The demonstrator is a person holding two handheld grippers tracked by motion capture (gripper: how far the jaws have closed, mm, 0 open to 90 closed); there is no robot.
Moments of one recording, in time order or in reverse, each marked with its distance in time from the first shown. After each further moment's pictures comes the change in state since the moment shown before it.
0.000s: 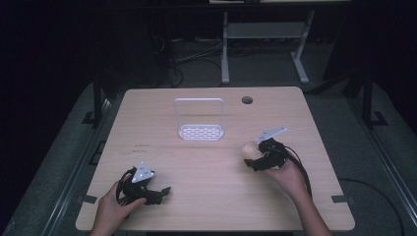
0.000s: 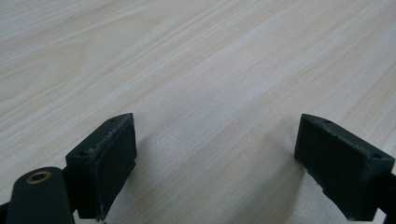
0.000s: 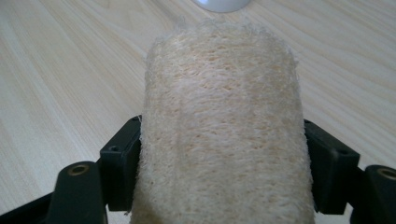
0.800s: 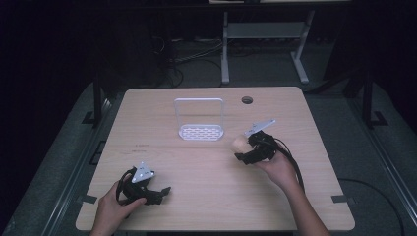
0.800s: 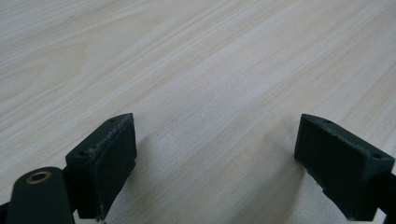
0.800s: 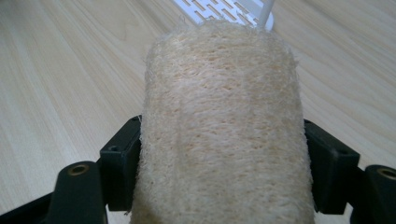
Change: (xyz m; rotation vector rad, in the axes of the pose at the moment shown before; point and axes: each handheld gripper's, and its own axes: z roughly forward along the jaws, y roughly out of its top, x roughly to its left) left arm 0.000 0.000 0.000 -0.004 0.000 -0.005; right arm 0.007 0.033 0.011 -0.017 0.028 -0.059
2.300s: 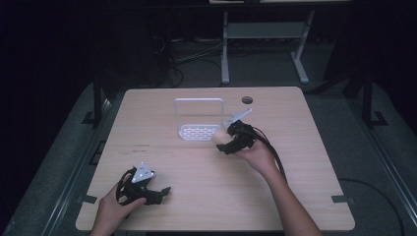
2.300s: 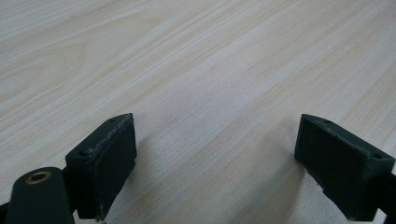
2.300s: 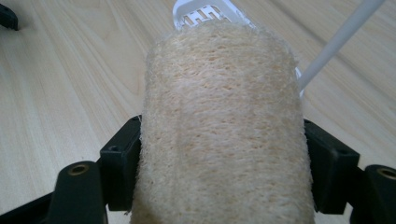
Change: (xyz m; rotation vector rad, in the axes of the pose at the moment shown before) left arm 0.000 0.000 0.000 0.002 -0.001 0.001; right arm 0.009 0.052 0.036 -0.010 0.049 -0.057
